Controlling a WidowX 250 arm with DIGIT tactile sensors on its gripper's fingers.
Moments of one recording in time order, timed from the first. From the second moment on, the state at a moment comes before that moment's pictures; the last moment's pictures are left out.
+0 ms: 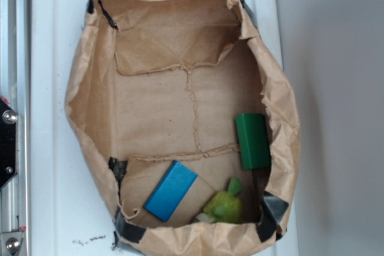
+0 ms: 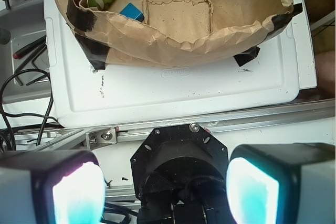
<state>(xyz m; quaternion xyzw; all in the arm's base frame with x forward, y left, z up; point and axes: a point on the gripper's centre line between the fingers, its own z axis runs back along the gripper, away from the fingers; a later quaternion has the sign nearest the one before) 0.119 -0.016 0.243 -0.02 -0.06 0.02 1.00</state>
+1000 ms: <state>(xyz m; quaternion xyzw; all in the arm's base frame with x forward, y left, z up) 0.205 -0.027 0.223 -0.04 -0.06 0.13 0.99</state>
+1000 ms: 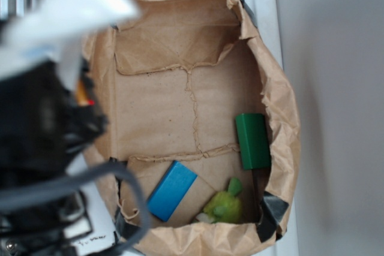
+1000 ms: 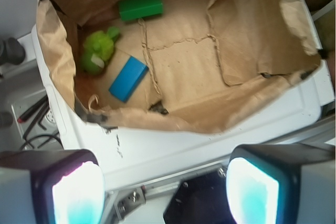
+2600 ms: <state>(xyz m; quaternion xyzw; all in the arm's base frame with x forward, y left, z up) 0.276 0.000 0.135 -0.02 -0.12 0.31 0.94</state>
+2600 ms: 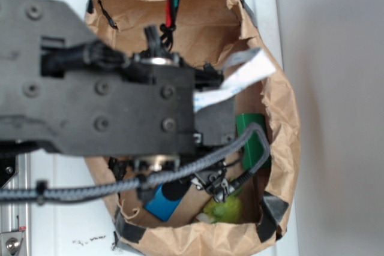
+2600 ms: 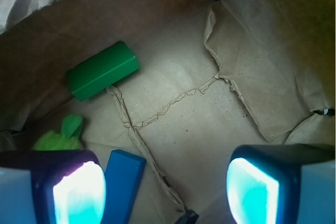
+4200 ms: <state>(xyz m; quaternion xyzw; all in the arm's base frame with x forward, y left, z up) 0.227 -0.026 0.068 -0.08 -0.05 0.28 0.96</state>
